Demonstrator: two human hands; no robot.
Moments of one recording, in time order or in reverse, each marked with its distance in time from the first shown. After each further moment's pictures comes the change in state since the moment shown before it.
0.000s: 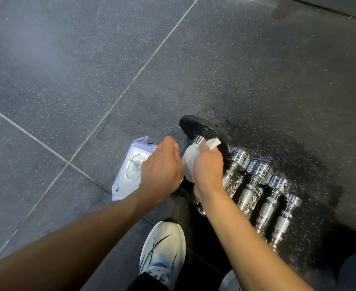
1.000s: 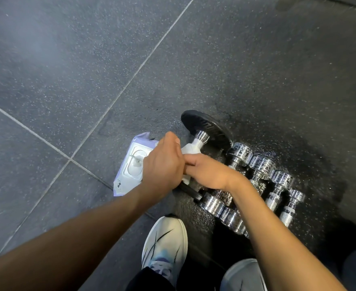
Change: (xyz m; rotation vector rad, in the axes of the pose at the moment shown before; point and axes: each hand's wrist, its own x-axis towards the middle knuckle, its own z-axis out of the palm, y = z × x) left_hand 0.002 -0.004 0.006 -0.028 0.012 0.021; right_hand 0.020 -0.005 -0.035 -0.804 -0.941 -0.254
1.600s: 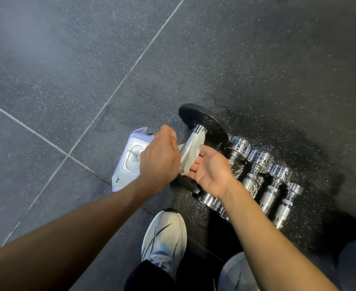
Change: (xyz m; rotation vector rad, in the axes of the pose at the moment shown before) left_hand 0.000 -0.001 -0.002 -0.037 -0.004 -0.033; right_hand 0.010 0.043 0.020 1.239 0.350 0.239
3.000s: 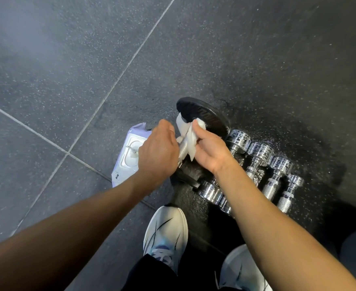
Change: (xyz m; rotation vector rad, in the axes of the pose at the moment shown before) left_hand 0.000 0.001 -0.002 0.004 0.003 0.034; right_hand 0.024 -0.022 0.021 0.074 -0.037 -0.098
